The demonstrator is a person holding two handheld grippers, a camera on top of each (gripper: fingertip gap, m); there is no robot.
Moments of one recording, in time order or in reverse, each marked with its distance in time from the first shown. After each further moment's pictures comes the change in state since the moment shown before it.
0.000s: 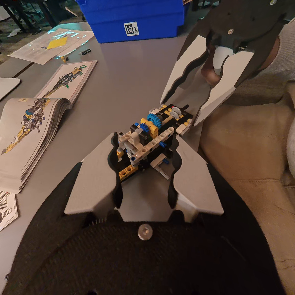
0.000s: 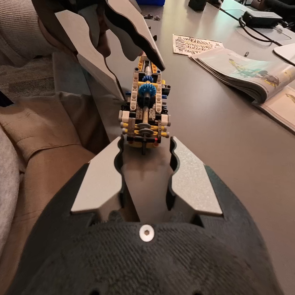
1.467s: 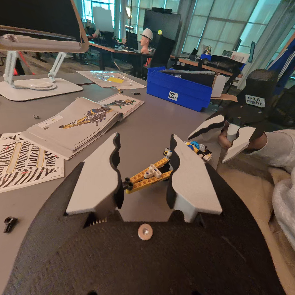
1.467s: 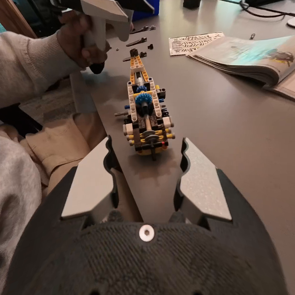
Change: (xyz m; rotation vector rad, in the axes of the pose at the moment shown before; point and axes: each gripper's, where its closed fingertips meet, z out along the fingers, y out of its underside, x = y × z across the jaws) left arm -0.086 -0.013 -0.069 0.355 -0.117 -0.392; right arm 0.006 -0.007 -0.003 0.044 -0.069 0.202
